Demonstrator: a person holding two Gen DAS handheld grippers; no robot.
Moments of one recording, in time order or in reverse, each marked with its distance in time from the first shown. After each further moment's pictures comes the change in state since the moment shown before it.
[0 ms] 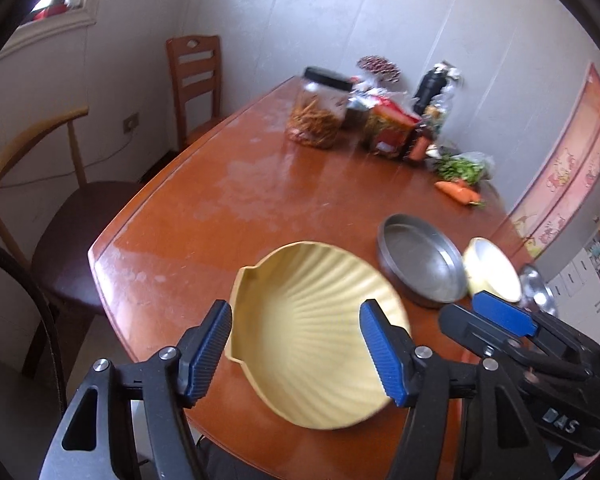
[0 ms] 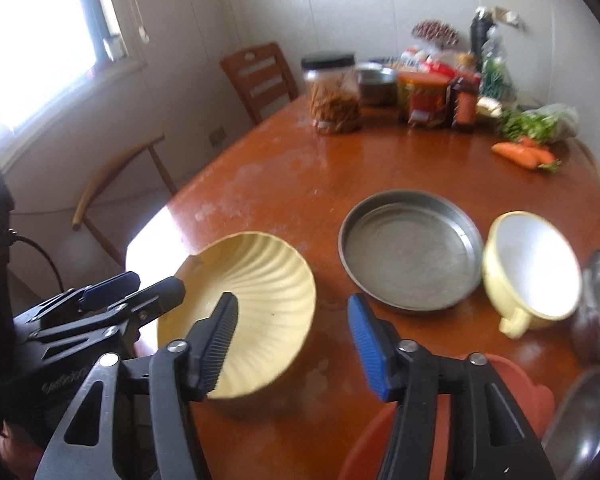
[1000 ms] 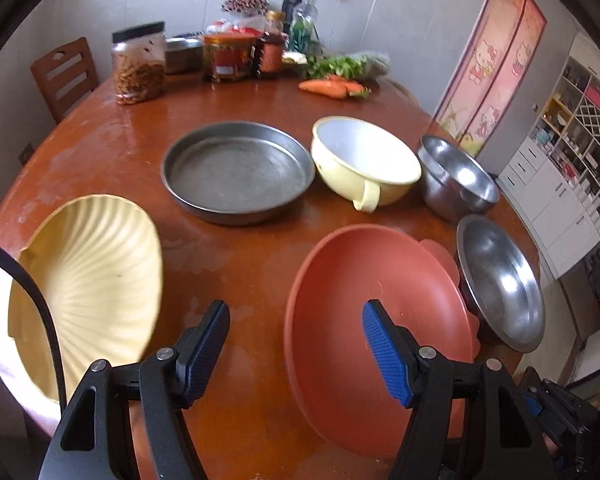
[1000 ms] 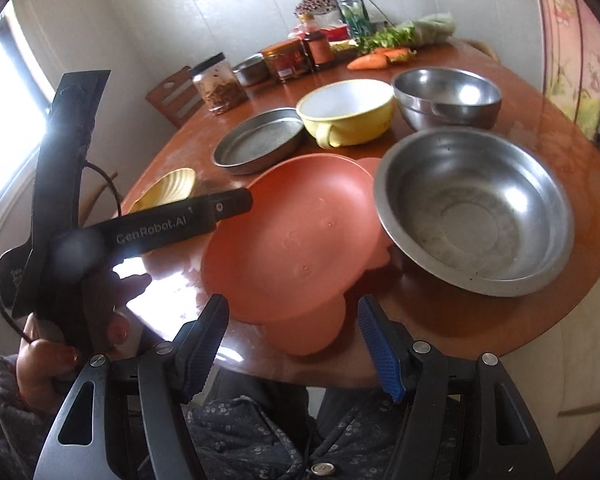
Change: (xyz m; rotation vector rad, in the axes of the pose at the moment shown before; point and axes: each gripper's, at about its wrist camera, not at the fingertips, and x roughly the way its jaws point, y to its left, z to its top) left arm 0.057 -0.150 -0.060 0.318 0.212 -0.187; right arm -0.104 -0.081 -0.150 0.337 0.009 -0.086
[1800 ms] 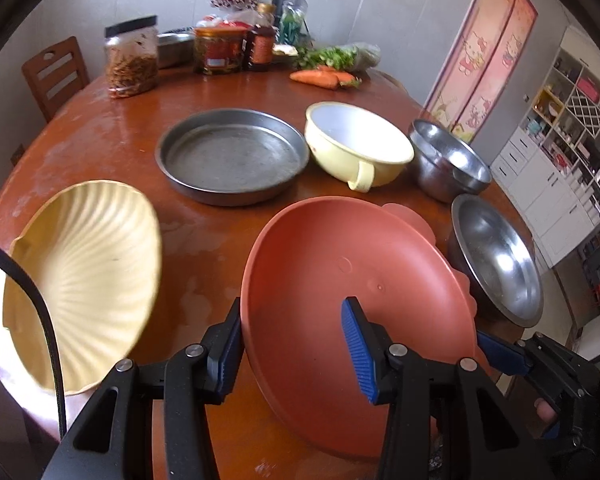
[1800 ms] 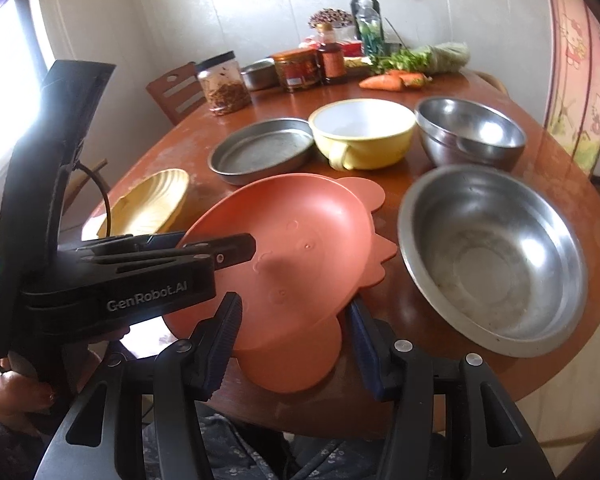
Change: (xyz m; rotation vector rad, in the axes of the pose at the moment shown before) left arm -0.009 0.007 -0.012 0.019 0.001 -0.013; right arm 0.023 0.023 0.015 -0.124 -0.053 -0.060
